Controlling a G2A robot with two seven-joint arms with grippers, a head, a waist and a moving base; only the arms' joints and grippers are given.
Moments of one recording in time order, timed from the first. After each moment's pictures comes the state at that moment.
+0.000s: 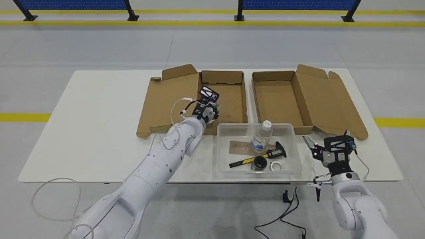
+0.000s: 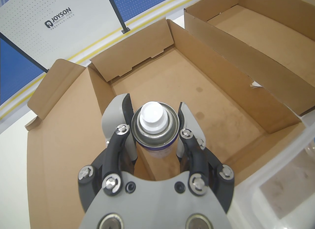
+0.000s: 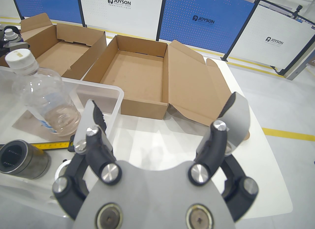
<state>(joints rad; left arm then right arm) 0.71 -1.47 -0.74 -0.77 1.22 0.03 -0.06 -1.73 -1.15 1.60 -1.80 -1.33 0.00 0.00</state>
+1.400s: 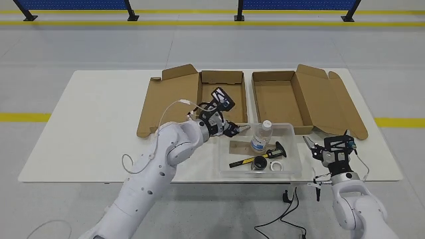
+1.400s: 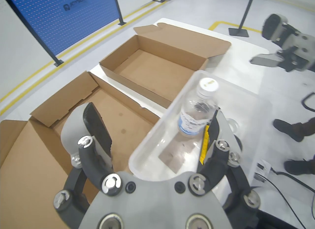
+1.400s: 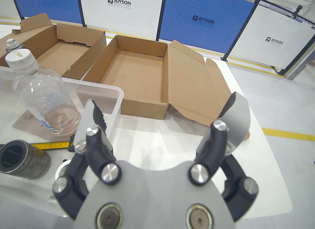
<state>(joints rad) 1.04 -1.37 -1.05 -1.52 1.14 -0.47 -0.46 -1.73 -1.15 1.60 -1.80 -1.33 0.00 0.00</state>
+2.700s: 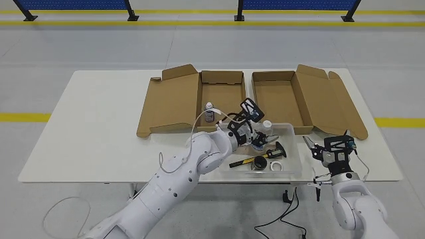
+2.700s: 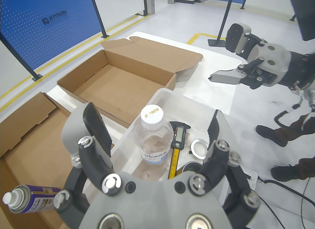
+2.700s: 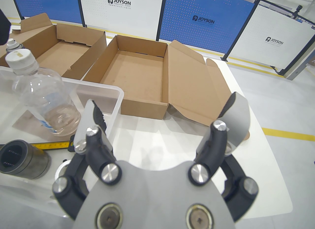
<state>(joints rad) 0.89 -1.46 -0.75 -1.29 1.14 -0.27 -0.22 -1.73 -1.15 1.60 -1.80 -1.33 0.00 0.00</state>
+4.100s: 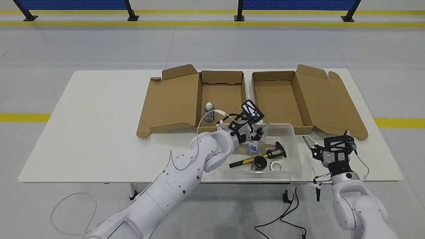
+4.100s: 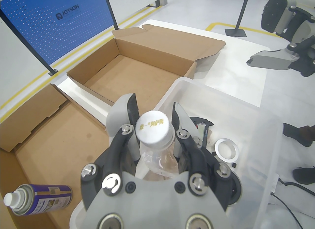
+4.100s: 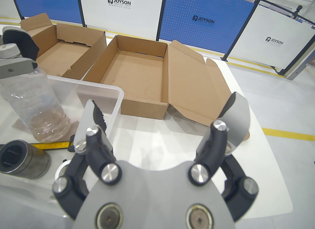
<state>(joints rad) 0.88 -1.51 -0.76 -1.16 1.26 -0.27 -0.14 -1.73 -1.15 1.60 -1.80 -1.33 0.00 0.00</state>
